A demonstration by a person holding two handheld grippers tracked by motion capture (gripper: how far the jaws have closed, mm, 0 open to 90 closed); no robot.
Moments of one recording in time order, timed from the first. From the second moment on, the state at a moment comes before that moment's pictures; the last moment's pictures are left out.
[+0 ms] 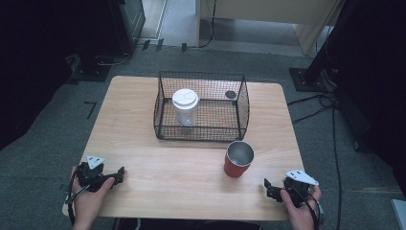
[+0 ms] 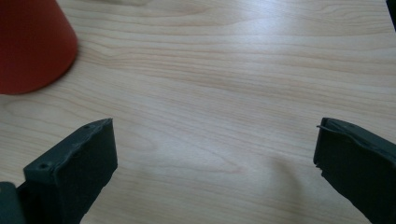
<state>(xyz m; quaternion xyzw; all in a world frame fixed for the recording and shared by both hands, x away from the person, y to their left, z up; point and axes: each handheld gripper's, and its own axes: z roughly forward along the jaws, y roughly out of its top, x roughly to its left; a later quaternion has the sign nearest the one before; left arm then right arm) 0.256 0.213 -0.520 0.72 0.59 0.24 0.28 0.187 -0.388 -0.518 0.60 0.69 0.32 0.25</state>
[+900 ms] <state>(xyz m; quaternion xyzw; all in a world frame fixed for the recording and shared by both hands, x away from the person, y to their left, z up) 0.262 0.206 -0.520 0.71 0.59 0.24 0.28 0.176 -0.325 -0.485 0.53 0.71 0.40 0.23</state>
